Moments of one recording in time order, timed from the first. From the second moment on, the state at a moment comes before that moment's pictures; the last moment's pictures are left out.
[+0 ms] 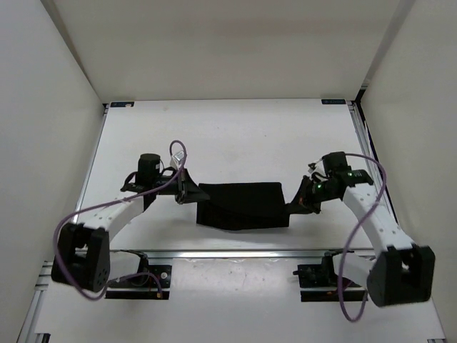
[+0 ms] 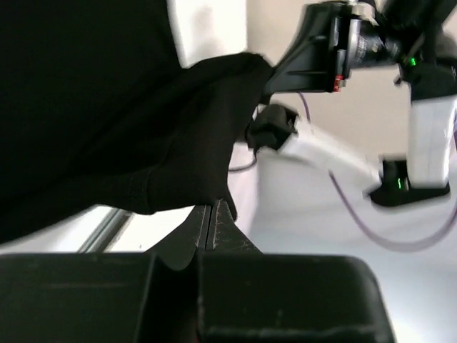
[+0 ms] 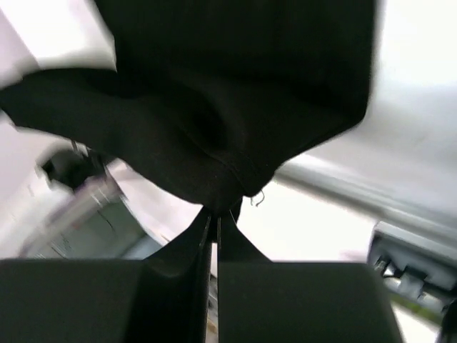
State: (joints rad) left arm -0.24 1.19 0.61 -0.05 1.07 -0.78; right arm 0.22 1.06 0.83 -0.99 -0.64 0.51
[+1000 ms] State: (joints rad) left arm -0.20 1.50 0.91 0.29 0.93 -1.07; right arm -0.04 1.49 1.10 -0.65 -0.75 0.29
